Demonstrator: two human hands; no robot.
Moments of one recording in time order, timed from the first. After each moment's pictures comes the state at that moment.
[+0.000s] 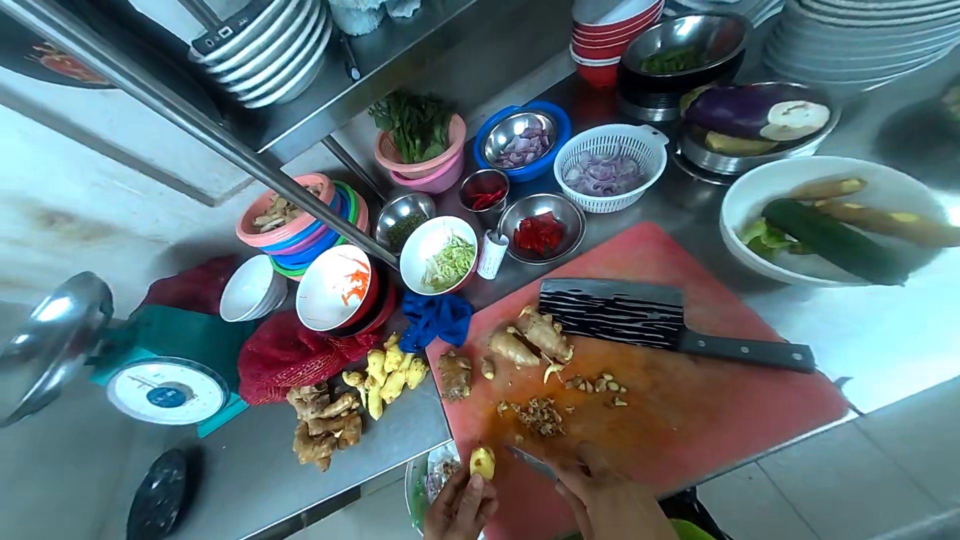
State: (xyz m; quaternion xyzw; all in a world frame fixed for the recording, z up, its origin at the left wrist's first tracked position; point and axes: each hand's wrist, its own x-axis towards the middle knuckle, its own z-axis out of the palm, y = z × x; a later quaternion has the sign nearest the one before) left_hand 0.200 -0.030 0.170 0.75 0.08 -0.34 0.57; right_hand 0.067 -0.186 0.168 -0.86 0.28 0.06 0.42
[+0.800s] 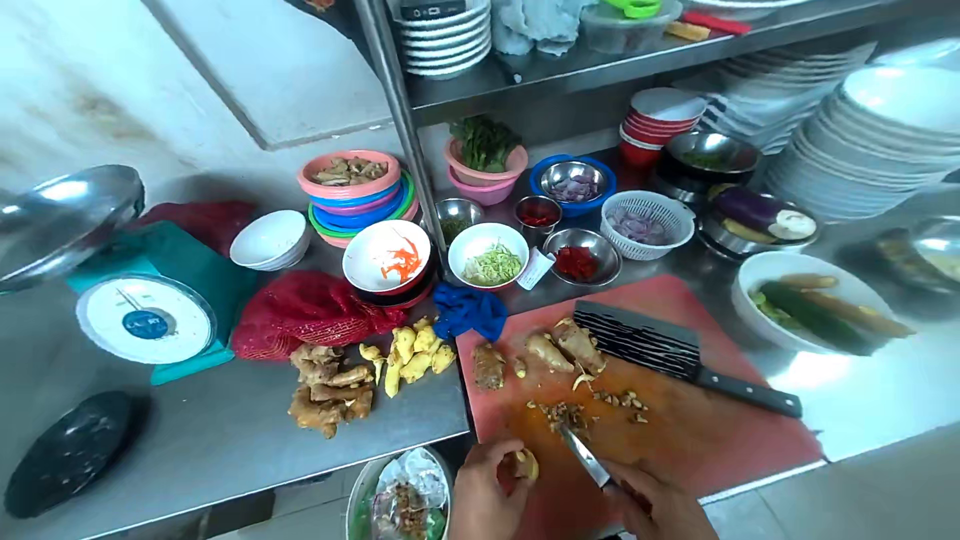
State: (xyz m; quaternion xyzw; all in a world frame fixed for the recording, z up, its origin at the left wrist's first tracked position) left_hand 0.230 -0.024 0.159 0.83 -0.30 -0.28 0.37; right_hand 0.050 -0.181 0.167 -0.84 0.35 -0.02 0.41
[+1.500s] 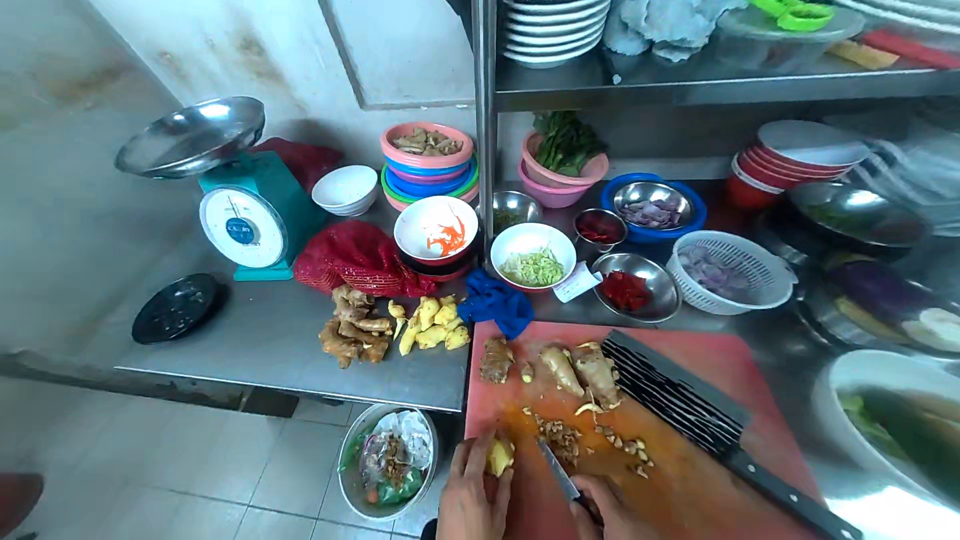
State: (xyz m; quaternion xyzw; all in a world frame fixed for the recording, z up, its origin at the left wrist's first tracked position) left_hand 0.166 -0.043 0.134 0.91 -0.15 -0.09 0.37; right_hand 0.065 -0.204 0.161 -0.89 0.25 0.07 0.38
